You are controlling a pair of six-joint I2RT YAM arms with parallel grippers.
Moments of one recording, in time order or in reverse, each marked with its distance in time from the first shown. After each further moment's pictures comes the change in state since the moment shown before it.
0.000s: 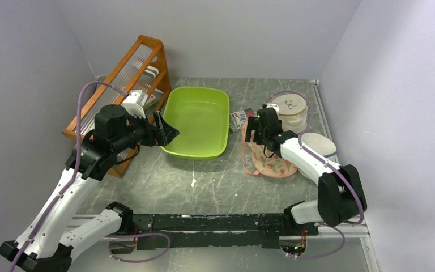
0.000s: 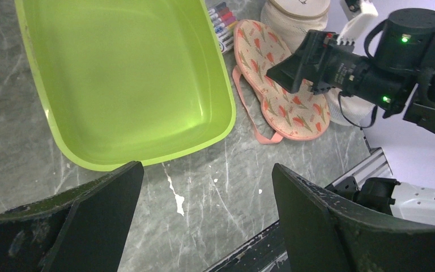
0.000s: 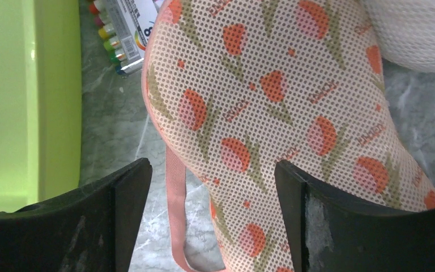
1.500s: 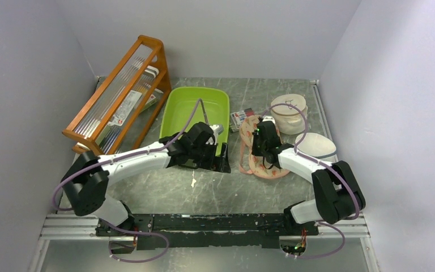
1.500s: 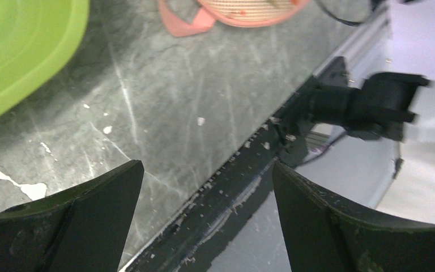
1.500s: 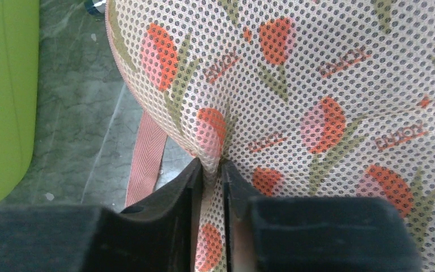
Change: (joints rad) left arm -0.456 0.613 -0.085 0.301 0.049 -0.211; right arm 0.003 0.058 -0.201 0.229 -0.087 -0.040
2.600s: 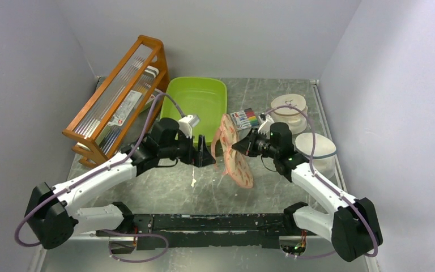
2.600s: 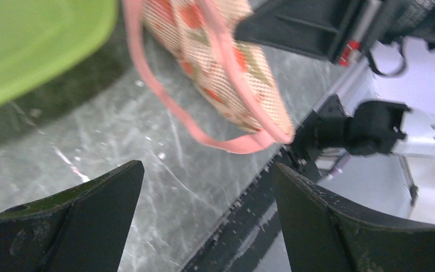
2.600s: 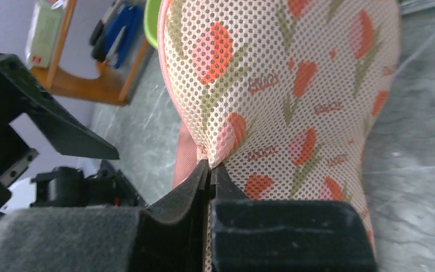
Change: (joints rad) left arm 0.183 -0.300 -0.127 0.060 0.098 0.138; right arm 0.003 -0.336 -0.046 0.062 -0.562 0.270
